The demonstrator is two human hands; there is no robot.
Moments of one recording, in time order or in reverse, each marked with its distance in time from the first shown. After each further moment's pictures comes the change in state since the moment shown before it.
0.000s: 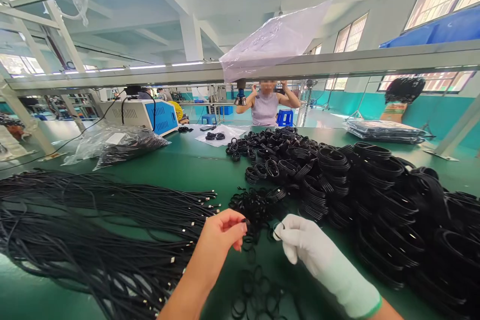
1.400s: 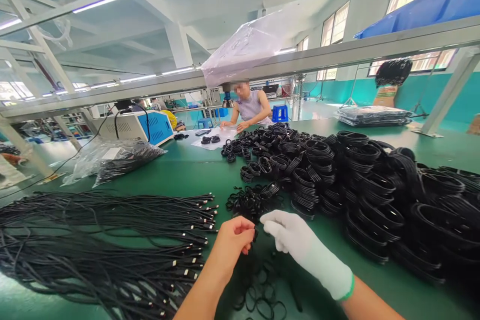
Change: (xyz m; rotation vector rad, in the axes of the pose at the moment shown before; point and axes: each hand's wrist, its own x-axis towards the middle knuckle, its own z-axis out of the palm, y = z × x) left_hand 0.017 -0.031 0.012 0.349 -0.054 -0.037; right_hand -0.001 -0.011 0.019 -0.503 0.127 -0.073
